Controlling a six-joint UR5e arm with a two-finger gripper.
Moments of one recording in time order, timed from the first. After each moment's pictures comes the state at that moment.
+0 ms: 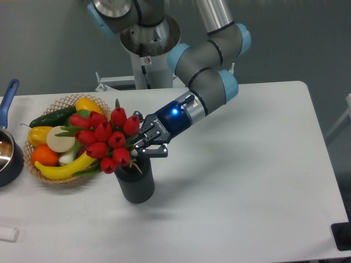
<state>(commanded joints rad) 2.62 -1.89 -2.03 -0.79 0.08 1.50</state>
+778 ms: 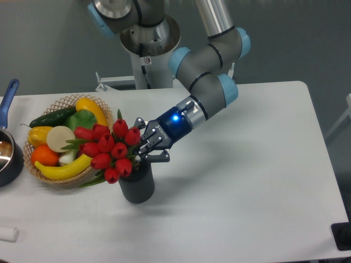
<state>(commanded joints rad) 2.62 -1.91 -2.05 -0.79 0.12 1.51</state>
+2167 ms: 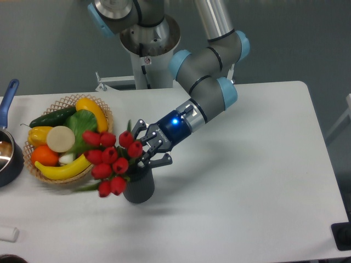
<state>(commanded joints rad) 2.63 -1.92 -2.05 -0.79 0.15 1.54</state>
